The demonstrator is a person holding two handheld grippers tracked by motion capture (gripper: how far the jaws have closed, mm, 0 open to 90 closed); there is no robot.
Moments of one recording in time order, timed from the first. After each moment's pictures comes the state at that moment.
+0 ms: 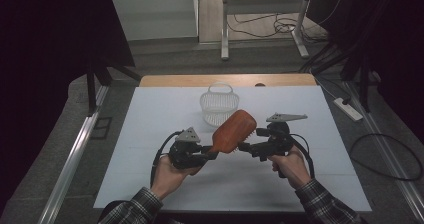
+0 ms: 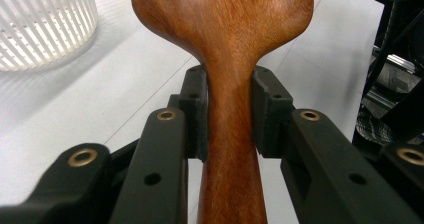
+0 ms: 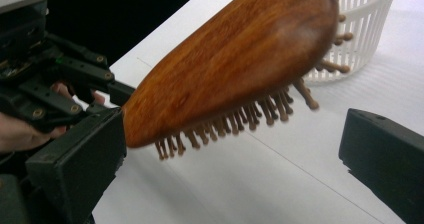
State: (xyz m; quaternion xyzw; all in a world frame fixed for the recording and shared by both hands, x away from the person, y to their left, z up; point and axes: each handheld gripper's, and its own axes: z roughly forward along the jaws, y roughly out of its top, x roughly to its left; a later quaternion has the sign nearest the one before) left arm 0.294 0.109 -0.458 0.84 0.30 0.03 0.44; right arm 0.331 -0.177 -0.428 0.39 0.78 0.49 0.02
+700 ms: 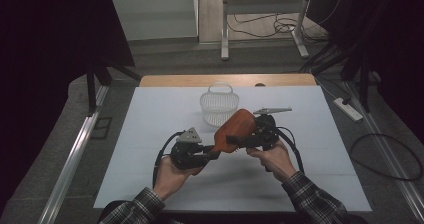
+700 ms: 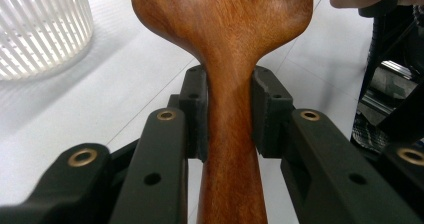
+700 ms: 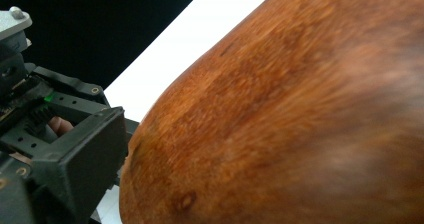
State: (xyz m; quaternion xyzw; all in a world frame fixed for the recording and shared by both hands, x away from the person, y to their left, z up) left arm 0.291 0.105 -0.457 0.84 0.30 0.04 0.45; right arm 0.351 -0.147 -0.433 0.41 0.77 0.48 -0.02
